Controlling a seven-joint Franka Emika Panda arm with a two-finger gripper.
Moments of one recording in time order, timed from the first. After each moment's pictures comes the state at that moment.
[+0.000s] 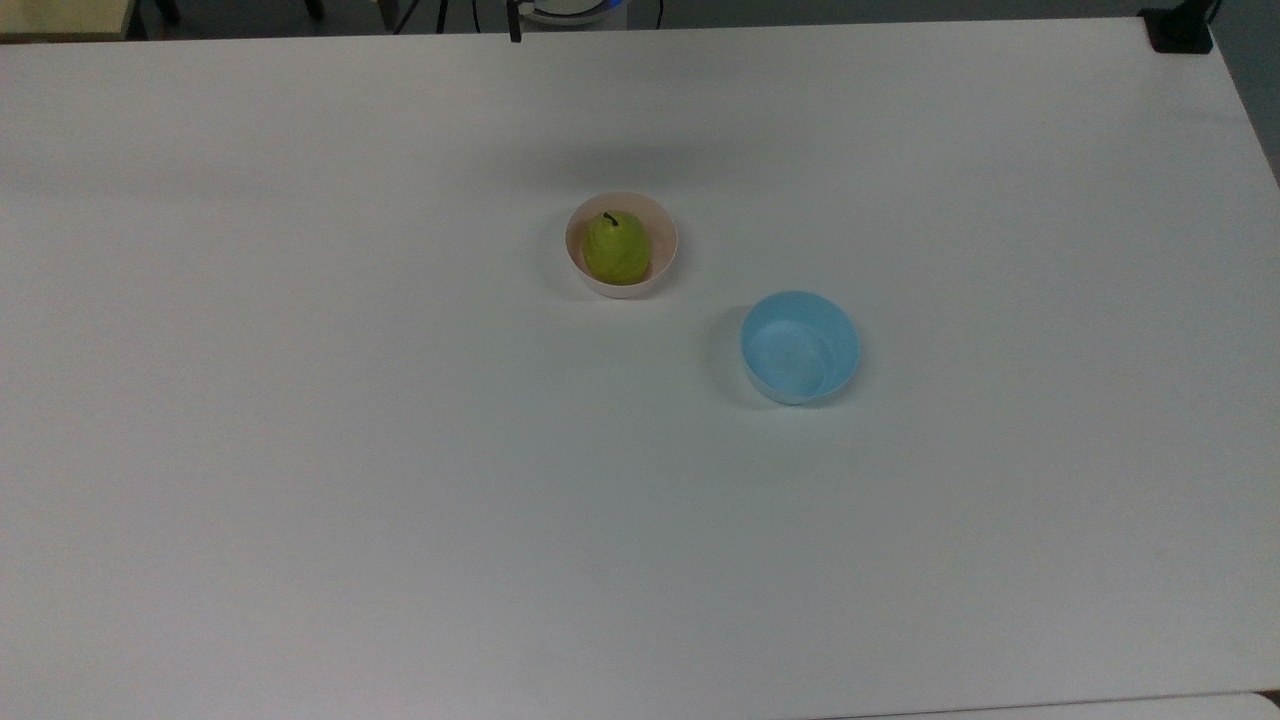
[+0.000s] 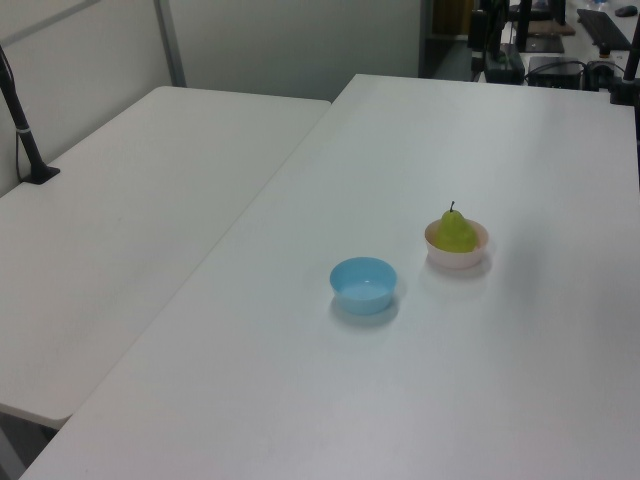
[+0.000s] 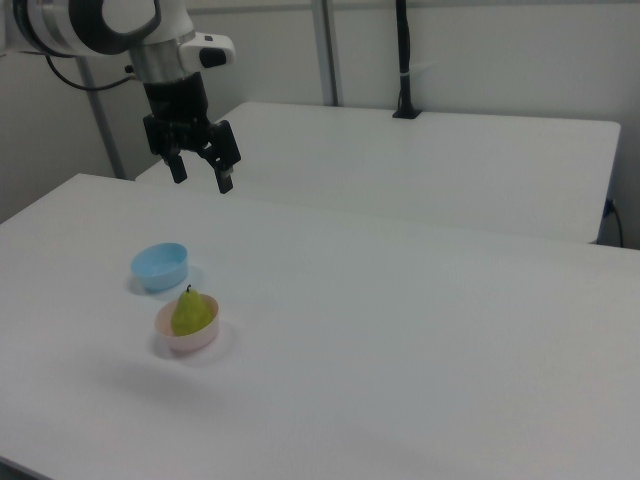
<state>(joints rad) 0.11 -0.01 -0.14 -1.60 -0.04 1.60 0.03</state>
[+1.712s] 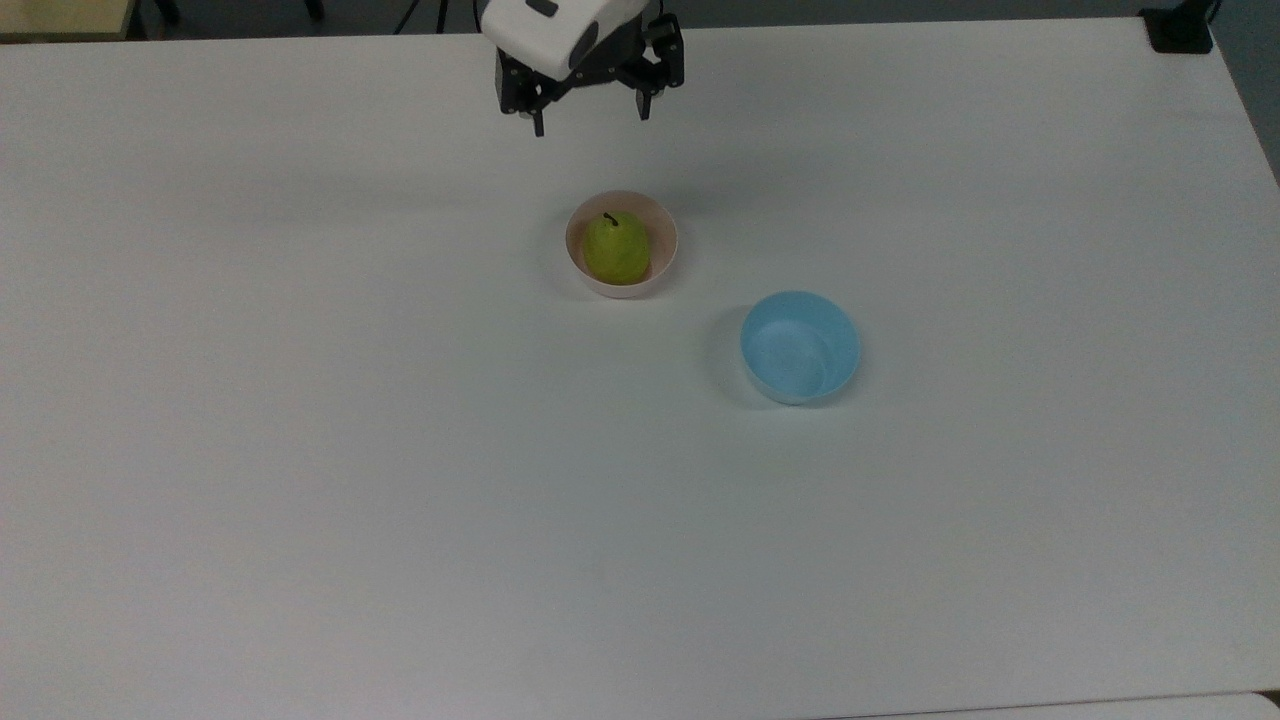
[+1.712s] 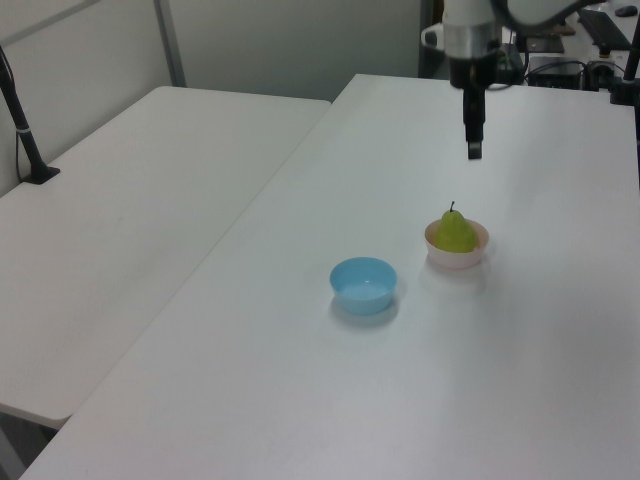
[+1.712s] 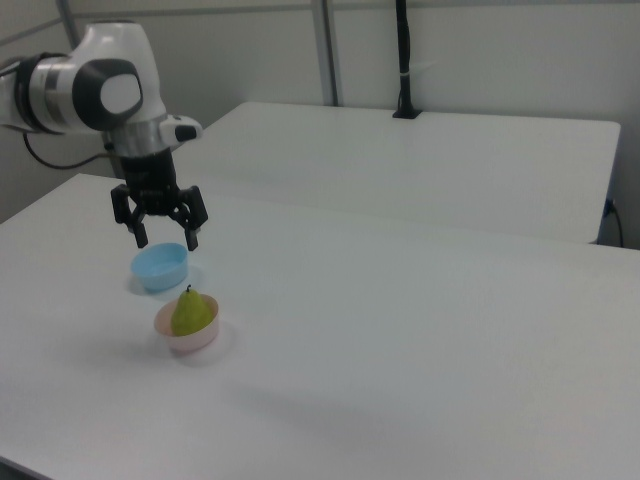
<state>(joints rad) 0.26 0.04 -0.11 -1.82 -0.04 1.75 -0.09</state>
